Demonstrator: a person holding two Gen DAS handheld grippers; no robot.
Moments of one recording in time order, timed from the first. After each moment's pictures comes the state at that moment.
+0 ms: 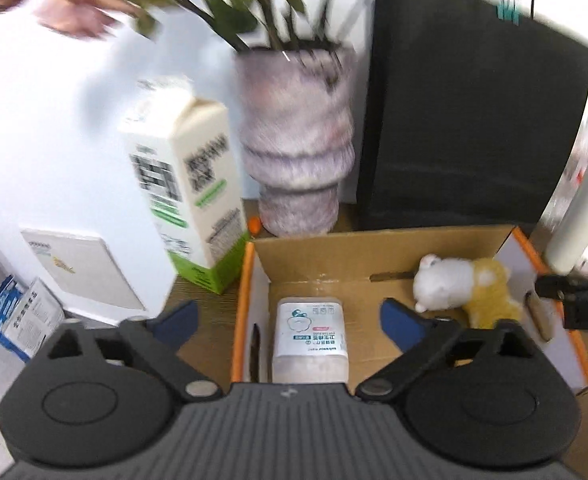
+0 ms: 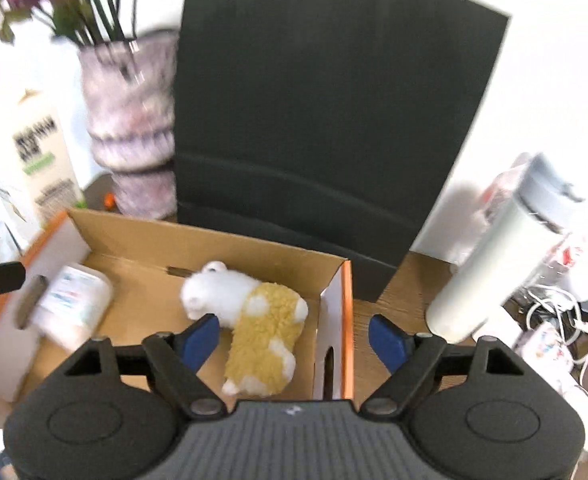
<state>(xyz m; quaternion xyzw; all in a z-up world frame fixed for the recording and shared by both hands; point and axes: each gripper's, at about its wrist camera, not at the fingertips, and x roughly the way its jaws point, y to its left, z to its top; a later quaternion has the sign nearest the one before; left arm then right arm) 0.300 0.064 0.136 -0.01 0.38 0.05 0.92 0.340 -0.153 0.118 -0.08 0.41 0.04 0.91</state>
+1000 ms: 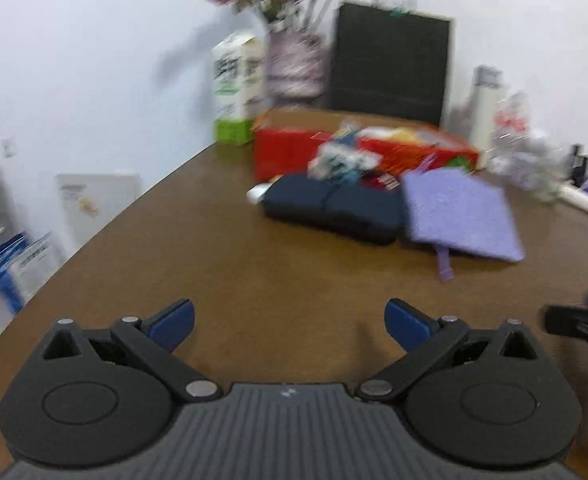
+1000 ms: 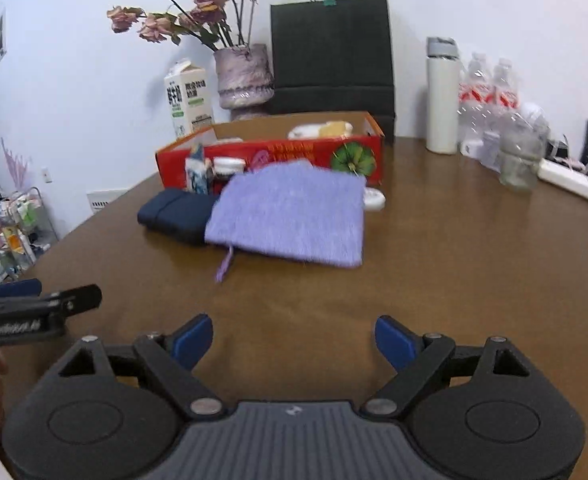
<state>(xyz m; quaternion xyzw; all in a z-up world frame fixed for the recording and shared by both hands) -0.063 0.034 0.005 -0.04 0.28 0.06 0.96 -0.060 -0.173 -0.005 0.03 0.31 0.10 0.95</state>
